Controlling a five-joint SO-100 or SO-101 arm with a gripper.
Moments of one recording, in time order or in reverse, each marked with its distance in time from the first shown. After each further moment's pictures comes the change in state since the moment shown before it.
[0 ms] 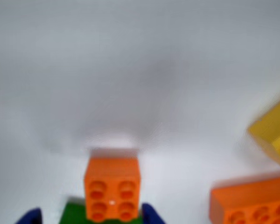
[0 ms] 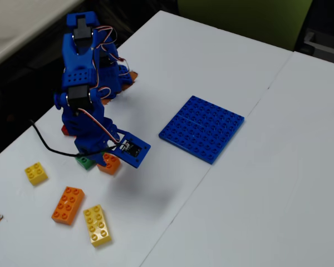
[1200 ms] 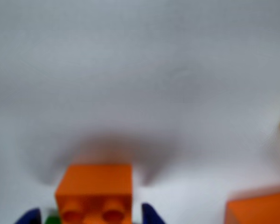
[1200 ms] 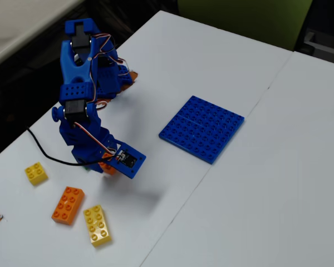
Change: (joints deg) arm 2.5 -5.2 -0.1 -2.6 -0.9
